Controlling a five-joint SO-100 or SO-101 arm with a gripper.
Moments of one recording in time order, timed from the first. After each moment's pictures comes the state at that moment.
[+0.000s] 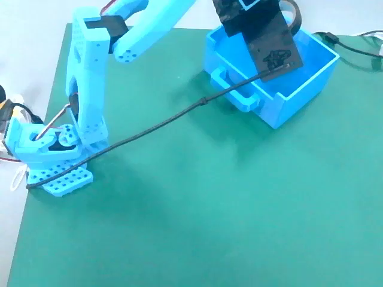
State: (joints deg) arm -23.7 77.7 41.1 89.3 0.0
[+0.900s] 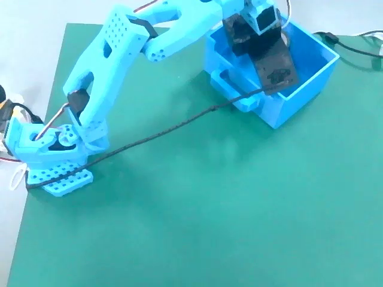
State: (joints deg) arm -29.5 57.0 41.0 78.4 2.8
